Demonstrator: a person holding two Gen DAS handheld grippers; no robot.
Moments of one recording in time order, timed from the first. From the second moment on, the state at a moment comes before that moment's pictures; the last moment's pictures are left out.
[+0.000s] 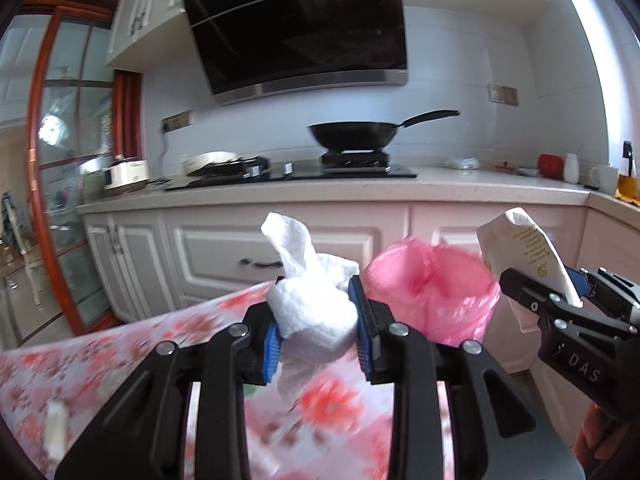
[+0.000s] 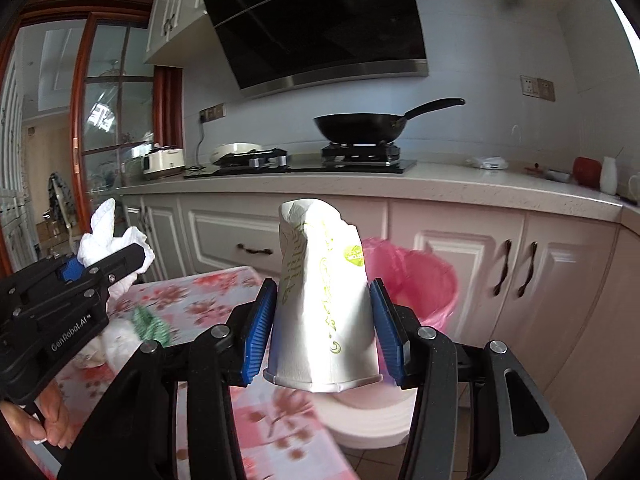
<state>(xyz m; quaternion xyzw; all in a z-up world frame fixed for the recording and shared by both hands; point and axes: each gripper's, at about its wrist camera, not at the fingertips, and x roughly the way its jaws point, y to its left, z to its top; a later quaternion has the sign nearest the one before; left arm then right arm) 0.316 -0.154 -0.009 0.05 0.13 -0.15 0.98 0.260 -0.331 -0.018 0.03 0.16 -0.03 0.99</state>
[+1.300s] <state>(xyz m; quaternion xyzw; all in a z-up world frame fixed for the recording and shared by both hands) 0.508 -0.276 -0.040 0.00 0.16 -0.23 0.96 0.393 -0.477 -0.047 0.06 0.15 -0.02 0.99</state>
